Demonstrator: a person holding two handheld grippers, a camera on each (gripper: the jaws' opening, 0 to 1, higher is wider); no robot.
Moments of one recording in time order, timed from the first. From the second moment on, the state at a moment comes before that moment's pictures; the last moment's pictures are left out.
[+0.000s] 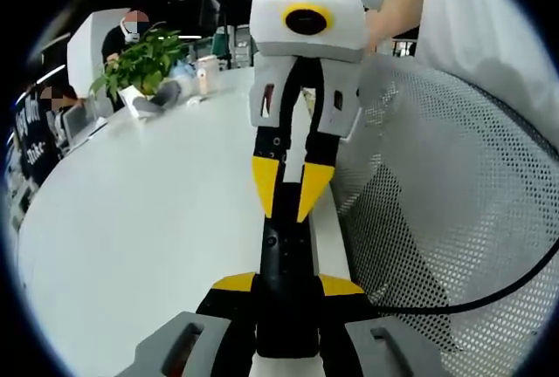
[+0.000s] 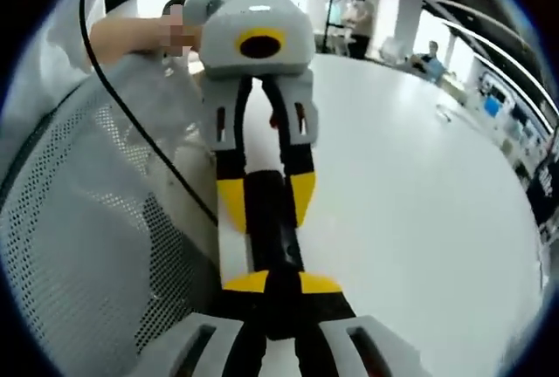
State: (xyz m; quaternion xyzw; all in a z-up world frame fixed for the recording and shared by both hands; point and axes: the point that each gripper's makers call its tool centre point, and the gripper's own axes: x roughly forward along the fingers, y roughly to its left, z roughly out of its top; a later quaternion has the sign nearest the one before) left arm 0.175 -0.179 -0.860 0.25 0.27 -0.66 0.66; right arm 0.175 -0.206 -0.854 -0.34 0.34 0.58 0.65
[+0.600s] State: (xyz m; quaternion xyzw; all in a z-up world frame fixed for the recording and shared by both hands) left arm 0.175 -0.179 -0.860 0.25 0.27 -0.66 0.66; right arm 0.175 -0.205 -0.857 -0.42 0.41 0.57 0.58
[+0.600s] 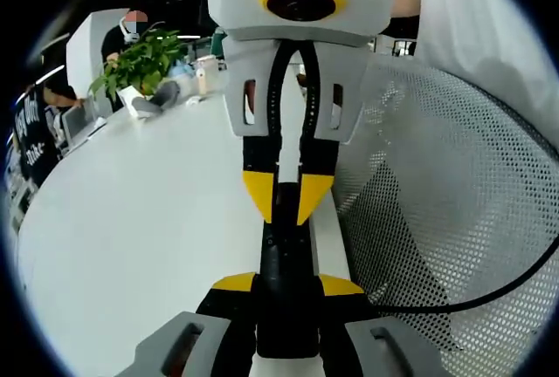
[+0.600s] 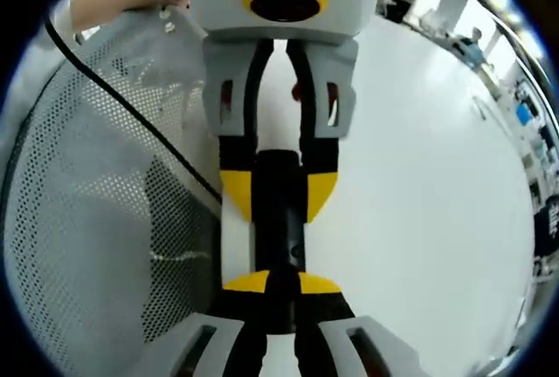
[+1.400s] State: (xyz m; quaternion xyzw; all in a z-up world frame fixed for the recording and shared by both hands) left arm 0.175 -0.180 -0.860 0.25 0.26 -0.66 0.66; right arm 0.175 -0.202 -0.853 -0.32 0.33 0.58 0.68
